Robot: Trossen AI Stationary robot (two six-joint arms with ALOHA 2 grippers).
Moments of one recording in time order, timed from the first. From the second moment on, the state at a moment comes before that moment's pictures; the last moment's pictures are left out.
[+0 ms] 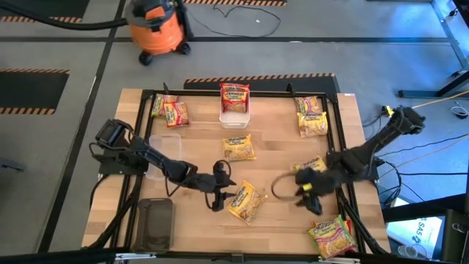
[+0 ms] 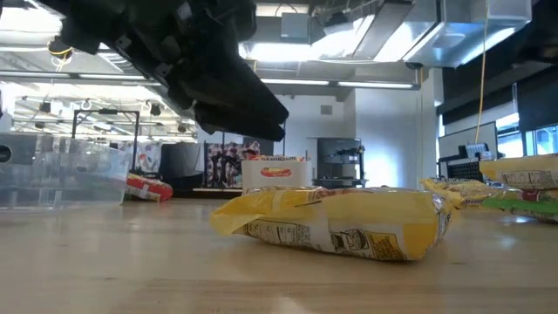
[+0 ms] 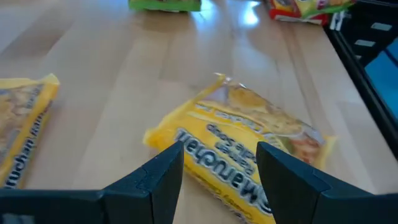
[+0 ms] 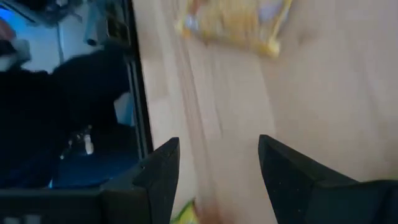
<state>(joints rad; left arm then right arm) -0.38 1.73 0.82 0.38 -0.30 -0.37 0.65 1.10 0.82 -0.61 0.01 0.98</state>
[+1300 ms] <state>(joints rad) -0.51 1.74 0.83 0.42 -0.45 -0.52 0.93 1.60 0.92 -0.38 -0.35 1.61</state>
